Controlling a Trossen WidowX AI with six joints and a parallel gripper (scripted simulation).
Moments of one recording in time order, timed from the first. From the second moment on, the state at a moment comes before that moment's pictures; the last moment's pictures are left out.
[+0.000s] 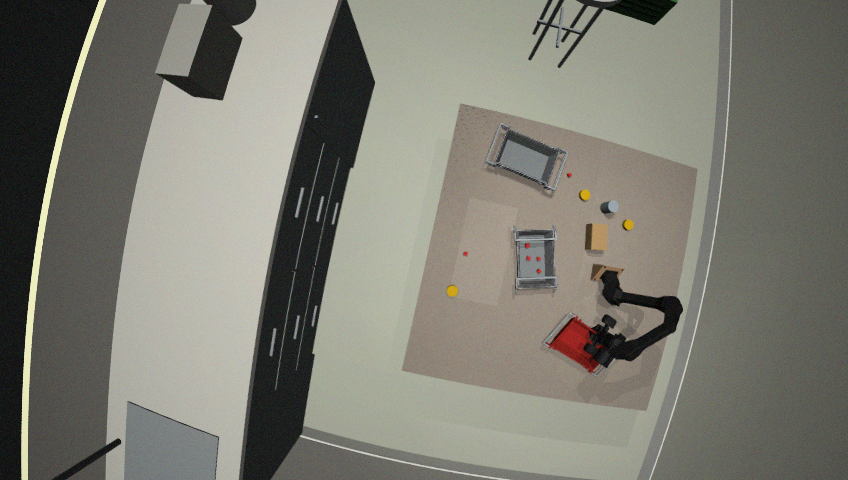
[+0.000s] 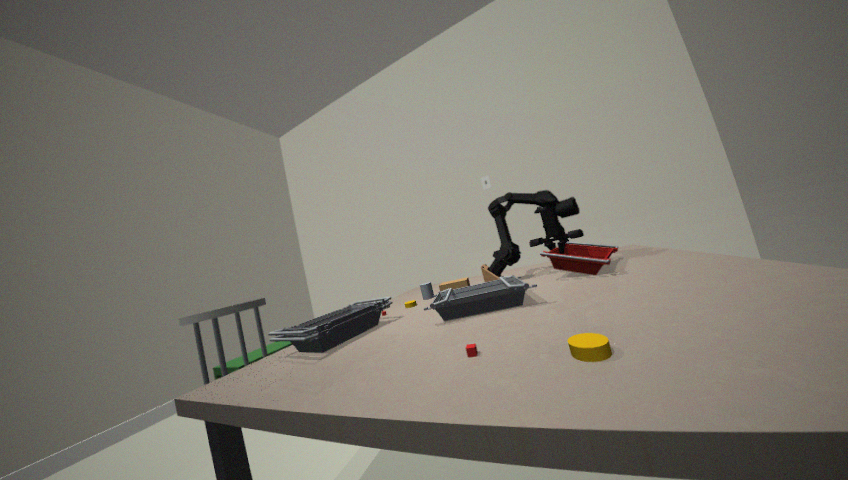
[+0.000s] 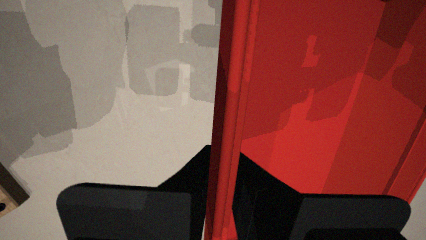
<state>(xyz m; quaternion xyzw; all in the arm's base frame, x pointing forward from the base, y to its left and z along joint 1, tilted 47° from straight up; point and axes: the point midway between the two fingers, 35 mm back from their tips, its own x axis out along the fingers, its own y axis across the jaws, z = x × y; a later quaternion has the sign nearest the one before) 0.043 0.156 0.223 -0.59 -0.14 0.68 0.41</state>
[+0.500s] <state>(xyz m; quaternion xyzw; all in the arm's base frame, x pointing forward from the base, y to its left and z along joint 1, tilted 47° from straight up) 0.036 0.133 0.235 -0.58 -0.13 0.69 0.41</state>
